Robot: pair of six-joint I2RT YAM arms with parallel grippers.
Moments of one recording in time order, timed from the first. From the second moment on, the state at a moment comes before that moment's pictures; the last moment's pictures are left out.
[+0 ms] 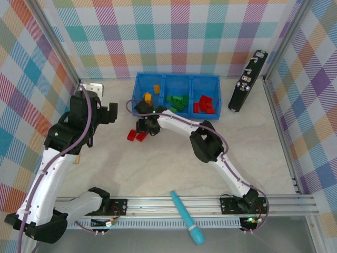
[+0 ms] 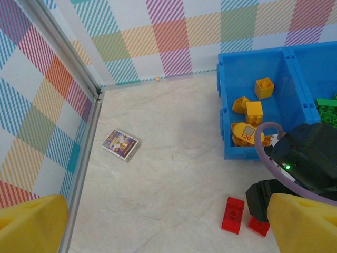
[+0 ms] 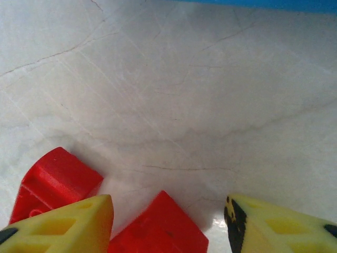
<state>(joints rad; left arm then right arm) -0.37 1.02 1.42 -0.94 -0.45 -0.04 0.88 2.49 2.17 -0.79 -0.02 0.75</state>
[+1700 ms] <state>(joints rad) -0.37 1.02 1.42 -0.94 -0.45 -0.03 0.95 2.45 2.18 -0.95 0.07 0.23</state>
